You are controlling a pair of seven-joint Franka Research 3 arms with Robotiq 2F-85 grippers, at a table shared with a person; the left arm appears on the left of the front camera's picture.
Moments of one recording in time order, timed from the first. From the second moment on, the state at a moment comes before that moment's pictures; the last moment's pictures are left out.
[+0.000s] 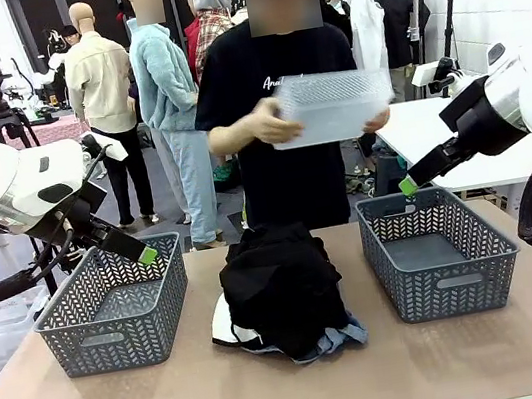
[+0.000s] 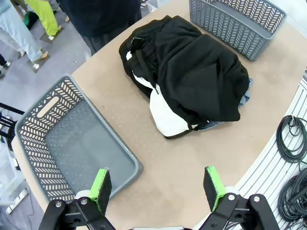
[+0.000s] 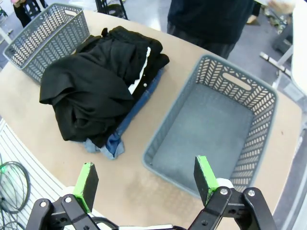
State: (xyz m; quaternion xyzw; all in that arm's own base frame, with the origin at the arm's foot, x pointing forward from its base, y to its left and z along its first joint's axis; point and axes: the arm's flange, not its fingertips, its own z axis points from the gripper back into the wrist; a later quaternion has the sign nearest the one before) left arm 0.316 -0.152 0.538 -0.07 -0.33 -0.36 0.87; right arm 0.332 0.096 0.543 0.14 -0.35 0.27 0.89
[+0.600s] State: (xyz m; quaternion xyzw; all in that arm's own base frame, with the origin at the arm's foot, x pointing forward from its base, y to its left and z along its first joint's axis) left arm 0.316 -0.152 0.538 -0.07 -0.33 -0.36 0.87; right arm 0.332 0.096 0.543 0.14 -0.35 0.27 0.89
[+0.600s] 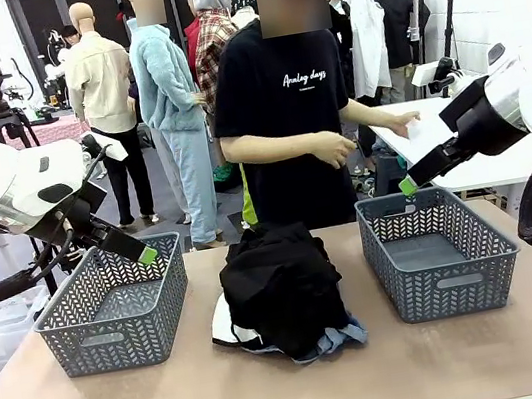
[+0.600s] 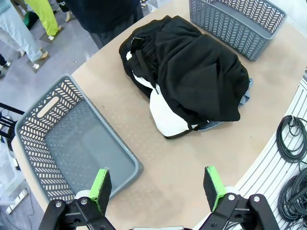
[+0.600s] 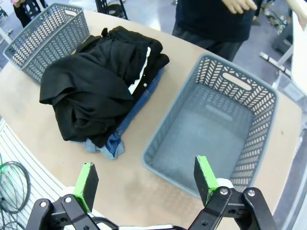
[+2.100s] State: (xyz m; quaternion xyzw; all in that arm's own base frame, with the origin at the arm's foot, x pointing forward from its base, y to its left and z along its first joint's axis) left arm 0.316 -0.152 0.539 -0.07 -0.33 -0.36 0.87; right arm 0.332 0.096 0.543 0.14 -0.35 0.27 0.89
